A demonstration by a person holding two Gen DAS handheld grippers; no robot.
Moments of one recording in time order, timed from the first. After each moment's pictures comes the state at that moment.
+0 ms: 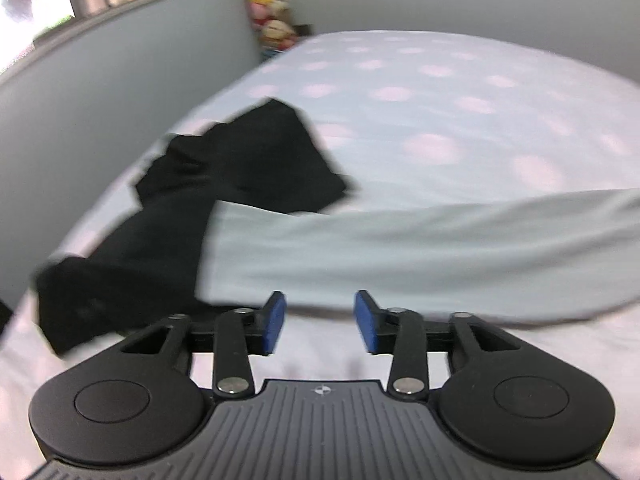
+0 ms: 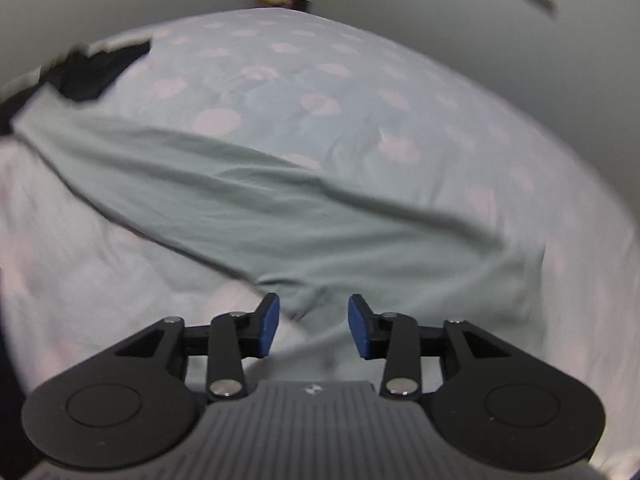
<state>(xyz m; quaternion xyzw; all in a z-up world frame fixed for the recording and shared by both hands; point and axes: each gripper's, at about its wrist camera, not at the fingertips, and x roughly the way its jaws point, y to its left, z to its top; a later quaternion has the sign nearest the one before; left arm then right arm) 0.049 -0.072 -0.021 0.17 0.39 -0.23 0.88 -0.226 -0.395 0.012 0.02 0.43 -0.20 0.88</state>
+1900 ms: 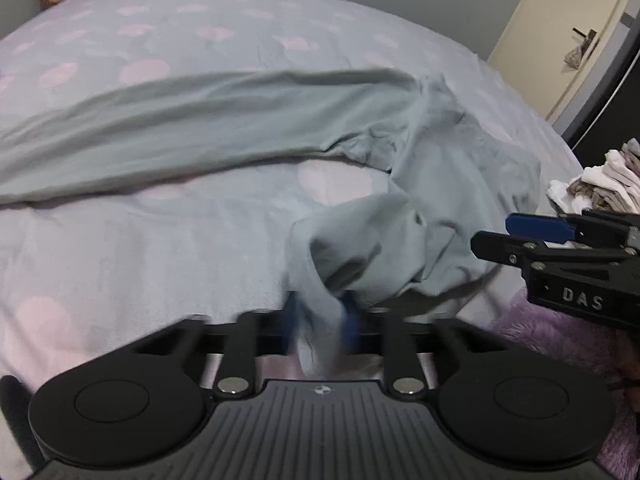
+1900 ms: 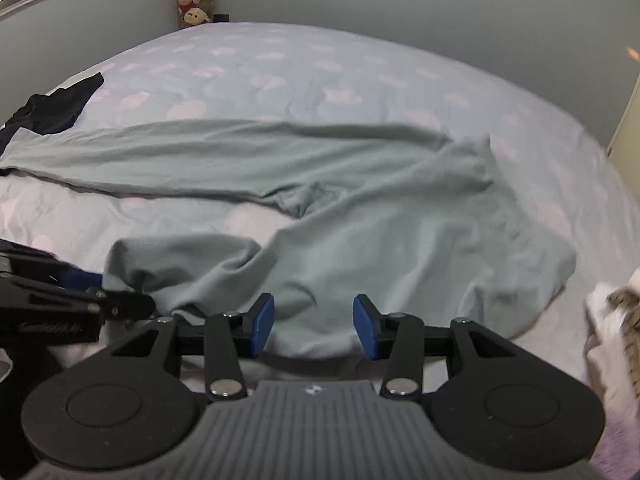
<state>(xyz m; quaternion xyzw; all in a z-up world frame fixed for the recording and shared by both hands) -0.137 -0.205 -0.087 0.13 0.45 -0.49 0.73 -0.307 -0.329 -0.025 0.09 0.39 -0.30 0.87</state>
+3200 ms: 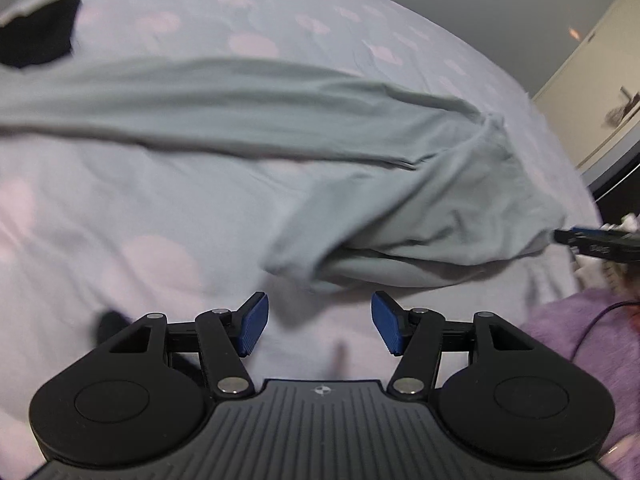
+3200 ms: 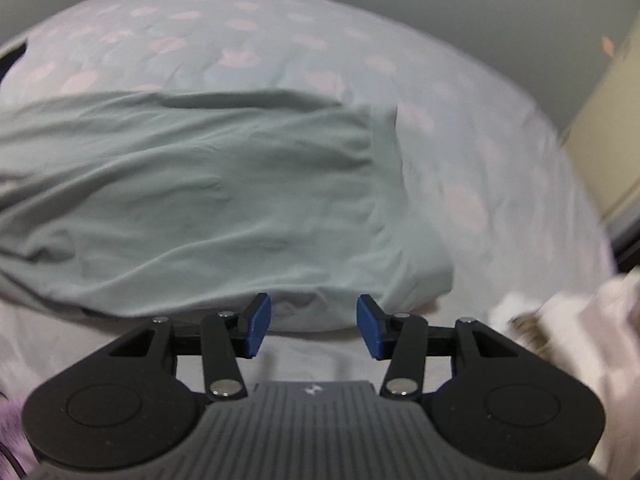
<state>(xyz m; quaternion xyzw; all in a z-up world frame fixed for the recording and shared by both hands) -0.086 -0.146 -0.071 0.05 0.52 -0.43 0.73 -0.333 -0.452 -0.017 0.08 0.46 -0.36 0.81</state>
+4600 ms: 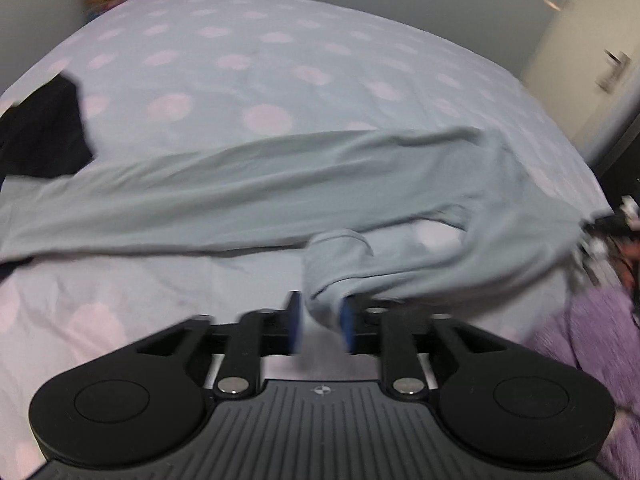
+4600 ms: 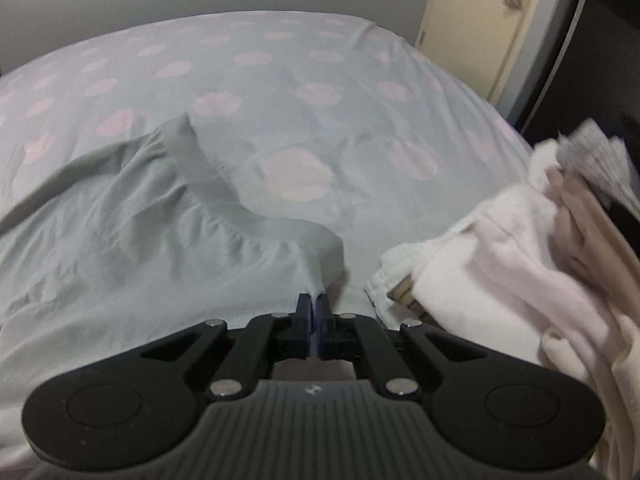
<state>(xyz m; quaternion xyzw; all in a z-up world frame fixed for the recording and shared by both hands) -0.025 -0.137 -0.008 0.12 0.48 -0.43 0.75 -0.381 -0.521 -0.015 0.20 0.39 -0.55 0.71</state>
